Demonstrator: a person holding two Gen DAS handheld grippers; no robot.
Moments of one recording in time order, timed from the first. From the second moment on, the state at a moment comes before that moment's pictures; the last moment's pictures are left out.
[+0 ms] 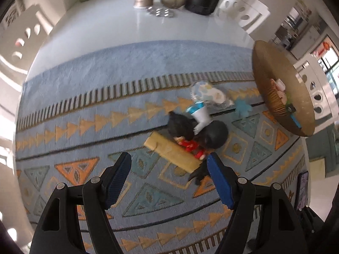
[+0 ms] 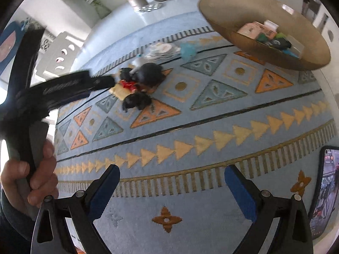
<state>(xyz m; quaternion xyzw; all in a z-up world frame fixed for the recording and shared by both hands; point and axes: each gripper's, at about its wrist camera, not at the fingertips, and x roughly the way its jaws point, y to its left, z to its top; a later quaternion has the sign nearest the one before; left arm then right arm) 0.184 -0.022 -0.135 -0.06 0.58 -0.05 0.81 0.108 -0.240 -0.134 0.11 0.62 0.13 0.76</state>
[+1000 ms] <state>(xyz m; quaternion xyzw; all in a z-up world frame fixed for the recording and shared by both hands) 0.185 -0.024 -0.176 -0.09 0.60 -0.06 0.79 0.201 -0.219 -0.169 0.07 0.62 0.12 0.78</state>
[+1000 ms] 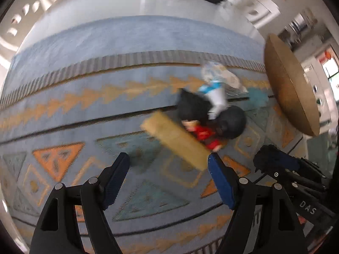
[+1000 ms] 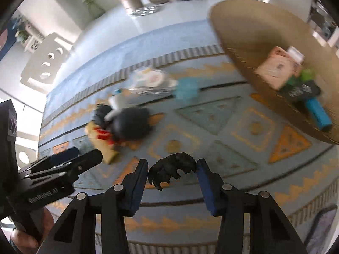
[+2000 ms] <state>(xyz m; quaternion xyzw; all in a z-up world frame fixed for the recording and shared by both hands) 0.198 -0.016 -0.177 0.00 0.59 -0.07 0.81 0.183 -0.208 -0.179 0.05 0.64 0.15 0.75</state>
